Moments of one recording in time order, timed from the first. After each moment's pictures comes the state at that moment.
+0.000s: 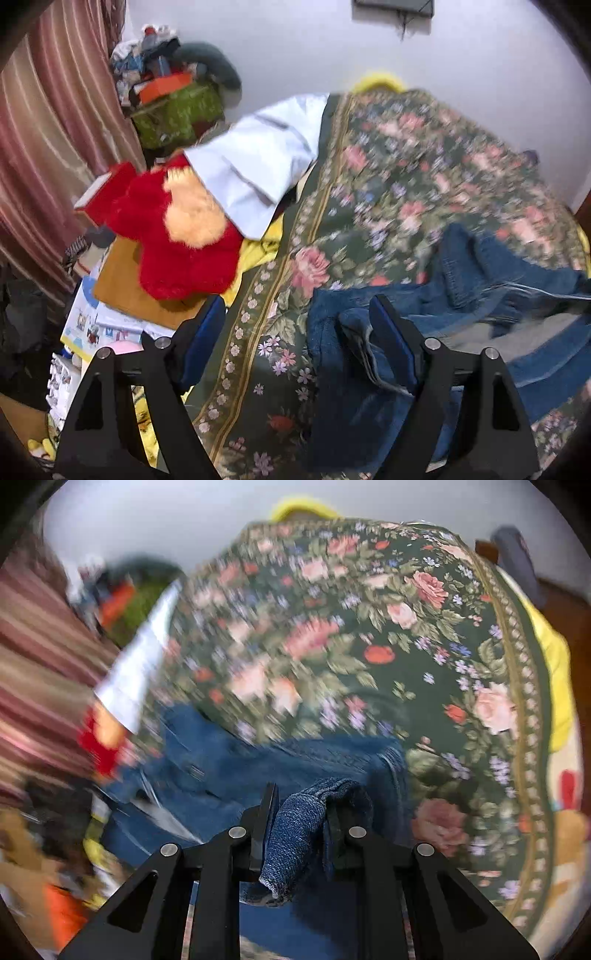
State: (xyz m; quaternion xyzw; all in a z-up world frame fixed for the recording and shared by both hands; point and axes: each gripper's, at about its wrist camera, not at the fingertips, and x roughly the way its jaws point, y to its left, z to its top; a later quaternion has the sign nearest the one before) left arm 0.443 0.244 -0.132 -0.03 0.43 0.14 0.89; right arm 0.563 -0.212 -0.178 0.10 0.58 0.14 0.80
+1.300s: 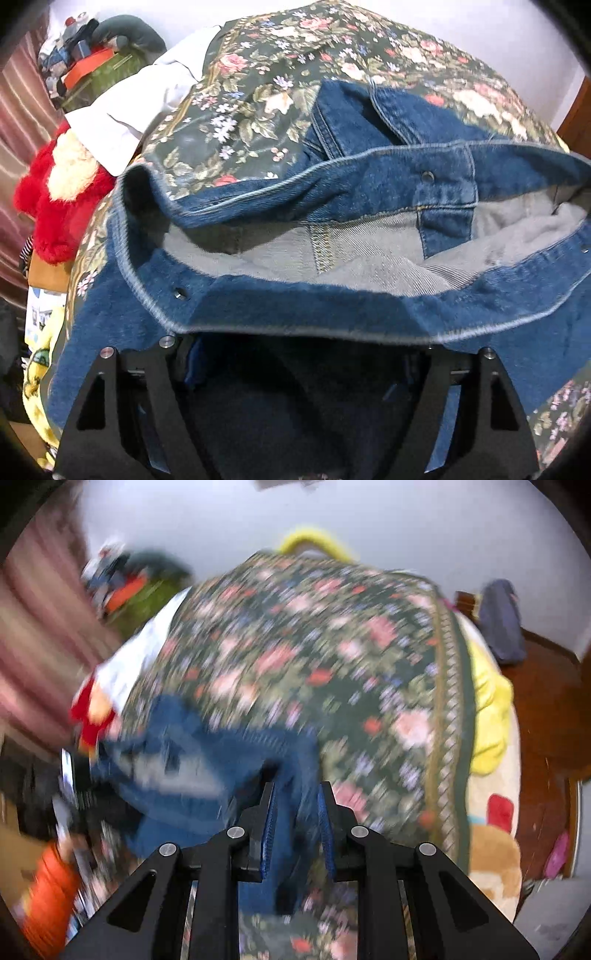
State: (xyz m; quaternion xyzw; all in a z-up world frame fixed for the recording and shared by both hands) left arm 0.479 0.132 -0.236 0.00 0.54 0.06 0.84; right arm 0.497 -0.268 -0.130 0.04 0.52 0.16 0.84
